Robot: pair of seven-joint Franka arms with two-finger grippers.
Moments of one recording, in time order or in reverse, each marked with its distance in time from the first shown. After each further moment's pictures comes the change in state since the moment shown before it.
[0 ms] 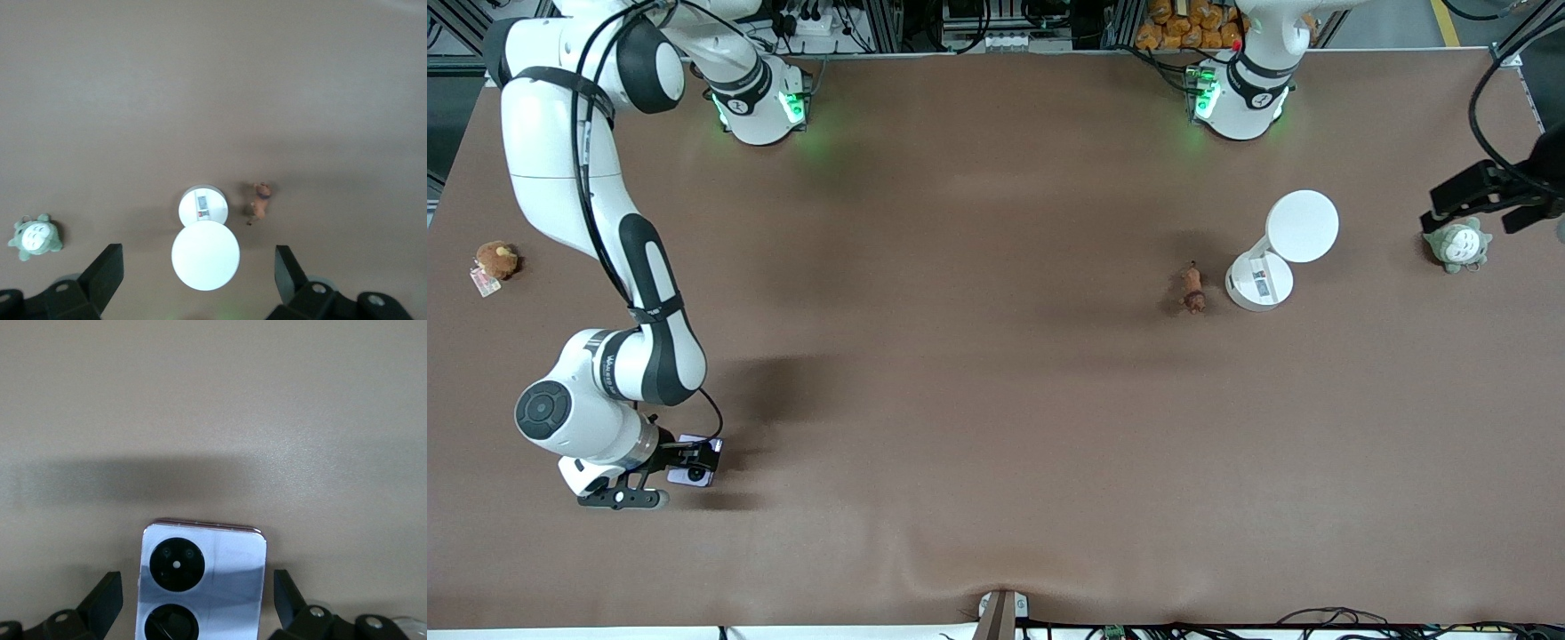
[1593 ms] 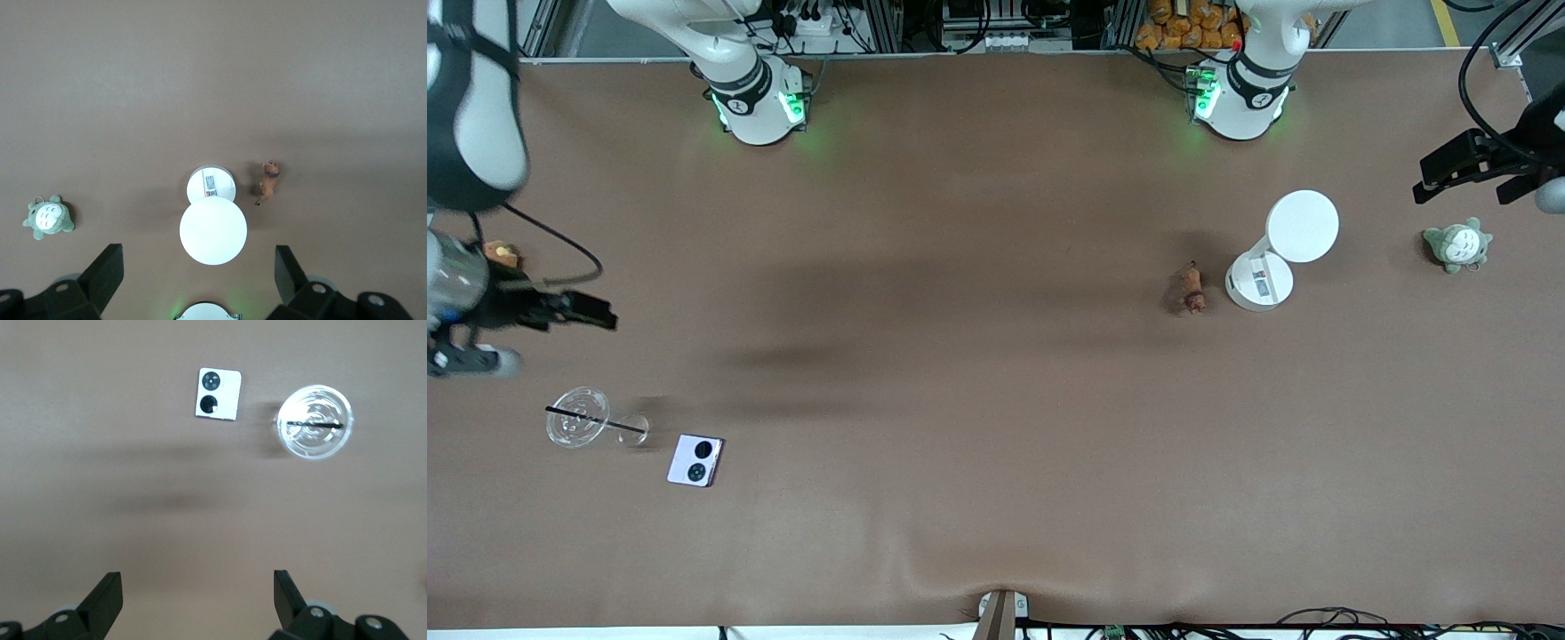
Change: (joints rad) left arm -0.057 -0.062 0.065 -0.066 0.039 -0.034 0.009; right arm -0.001 -0.718 0.002 -0.158 -0.065 -0.739 0.014
